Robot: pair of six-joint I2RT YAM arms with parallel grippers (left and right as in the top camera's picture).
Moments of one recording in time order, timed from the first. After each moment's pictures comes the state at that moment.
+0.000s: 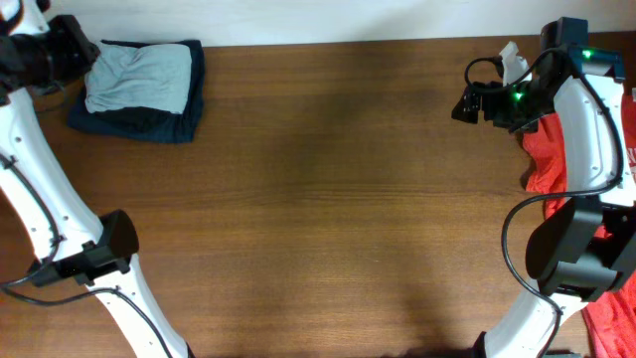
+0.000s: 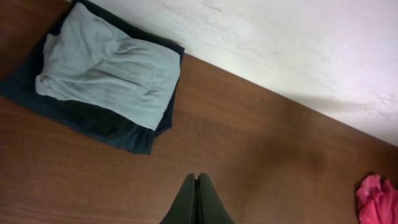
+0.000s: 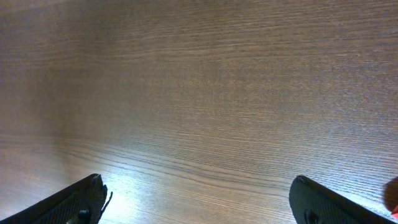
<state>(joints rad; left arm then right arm) 0.31 2.32 3.14 -1.68 0.41 -0.20 -0.22 2.01 1.92 -1.23 -0.41 -0.12</state>
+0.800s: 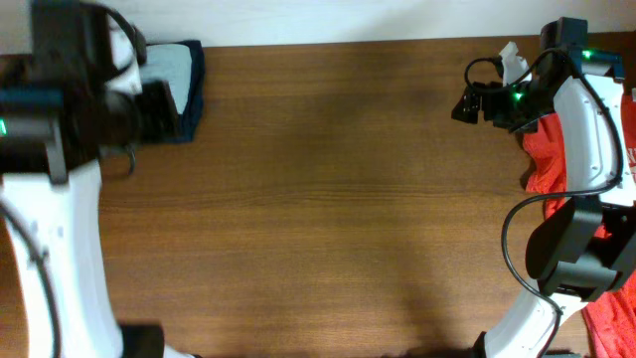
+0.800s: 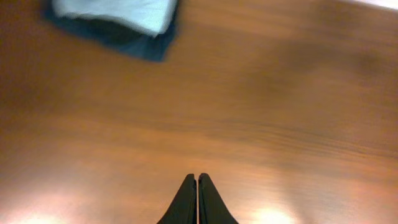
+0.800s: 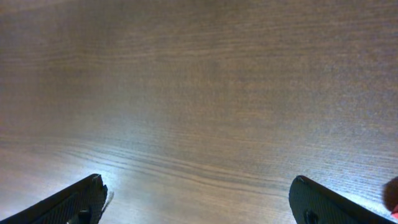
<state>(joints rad) -0.09 1.64 2.30 -1.68 -0.05 -0.27 -0.22 2.01 1.92 -1.23 -0.41 -0.12</state>
